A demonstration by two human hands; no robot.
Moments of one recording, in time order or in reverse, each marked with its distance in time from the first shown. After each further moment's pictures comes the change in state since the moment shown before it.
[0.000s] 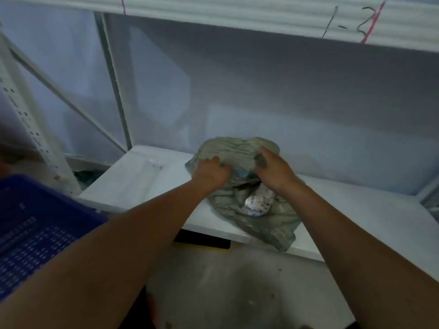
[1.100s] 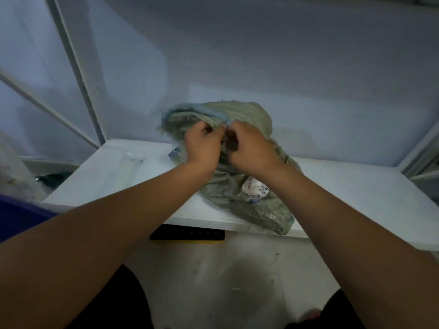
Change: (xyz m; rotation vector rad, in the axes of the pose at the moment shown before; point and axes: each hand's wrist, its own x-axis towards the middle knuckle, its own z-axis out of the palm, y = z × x) left_hand -0.004 0.011 0.016 -0.960 0.304 0.138; right_hand -0.019 -0.037 0.037 -0.149 0.233 -0.252
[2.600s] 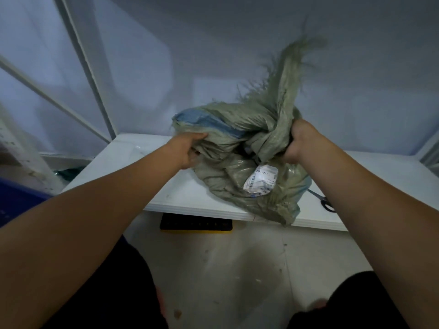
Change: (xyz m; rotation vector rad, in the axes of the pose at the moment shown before) left_hand 0.023 0.008 -0.051 0.011 -0.174 -0.721; right_hand 0.016 0.061 -0.040 1.329 0.023 1.104
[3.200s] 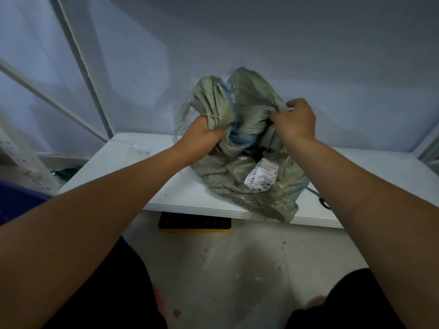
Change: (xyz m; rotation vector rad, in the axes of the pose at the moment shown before) left_hand -0.004 -0.006 0.025 0.591 -0.139 0.842; right_hand -0.009 0.002 0.005 -0.689 0.353 -0.734
